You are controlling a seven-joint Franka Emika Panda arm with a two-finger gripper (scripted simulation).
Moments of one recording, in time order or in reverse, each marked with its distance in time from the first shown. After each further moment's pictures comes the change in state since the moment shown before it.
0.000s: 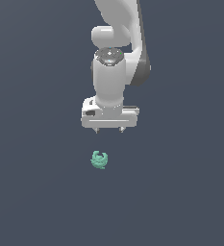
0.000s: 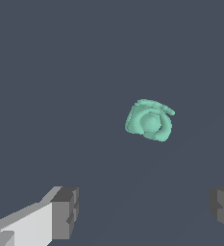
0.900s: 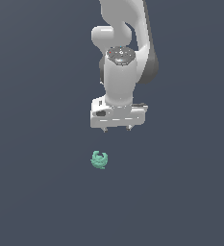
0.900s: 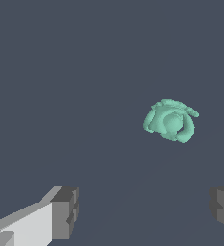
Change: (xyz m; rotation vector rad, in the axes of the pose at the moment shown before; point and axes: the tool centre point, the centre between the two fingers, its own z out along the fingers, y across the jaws) arm -0.004 -0.031 -0.002 0.016 -0.015 -0.081
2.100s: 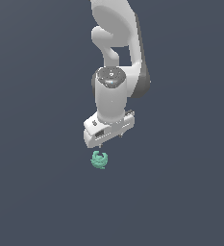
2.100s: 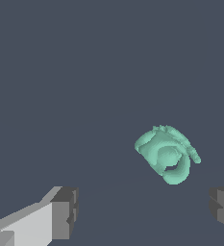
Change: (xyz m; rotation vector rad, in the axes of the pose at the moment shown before) arm 0.025 0.029 0.035 -0.005 -0.022 -0.440
